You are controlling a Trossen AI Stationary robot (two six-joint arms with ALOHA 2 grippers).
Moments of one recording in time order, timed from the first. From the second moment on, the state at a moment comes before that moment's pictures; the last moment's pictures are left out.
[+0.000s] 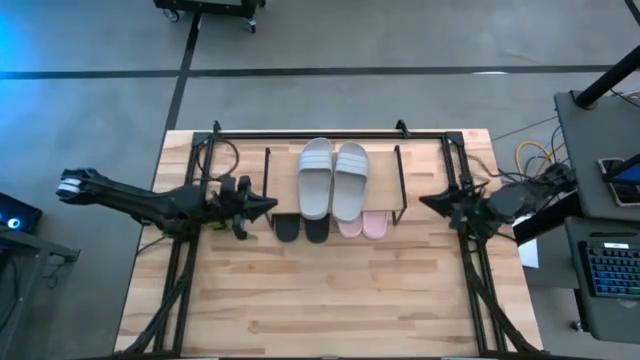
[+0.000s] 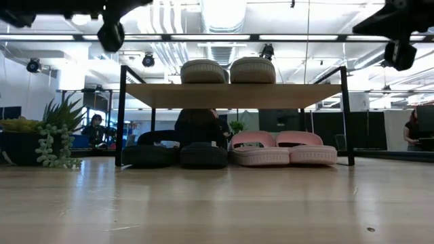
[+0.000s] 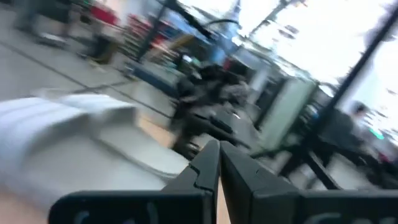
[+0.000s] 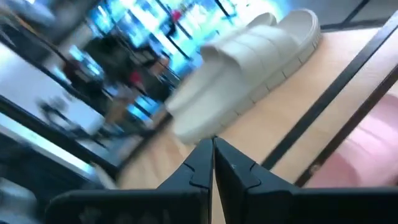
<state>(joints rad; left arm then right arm) -0.17 0.76 0.43 0.48 -0.28 -0.47 0.48 0.25 0.43 -0.42 0.70 0.89</state>
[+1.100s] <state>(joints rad) -0.09 0.41 0.03 0.67 -0.01 -0.28 0.48 0.00 0.29 -0.10 0.37 0.31</state>
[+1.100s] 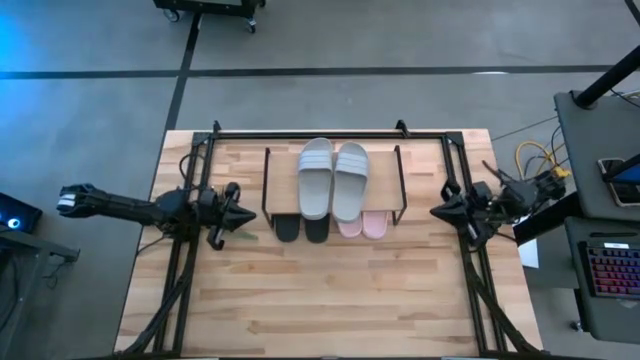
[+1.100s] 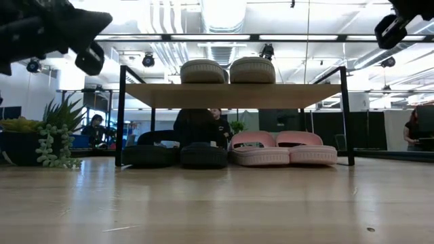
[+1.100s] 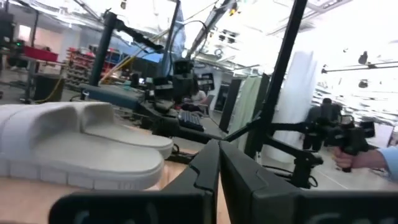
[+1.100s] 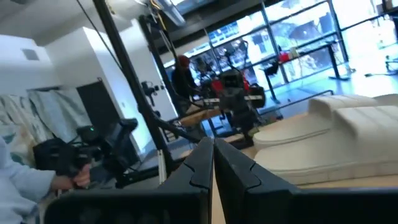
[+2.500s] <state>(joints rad) -0.09 0.08 0.01 0.07 -0.14 -0.33 0.48 0.01 0.01 0.16 0.36 0.28</state>
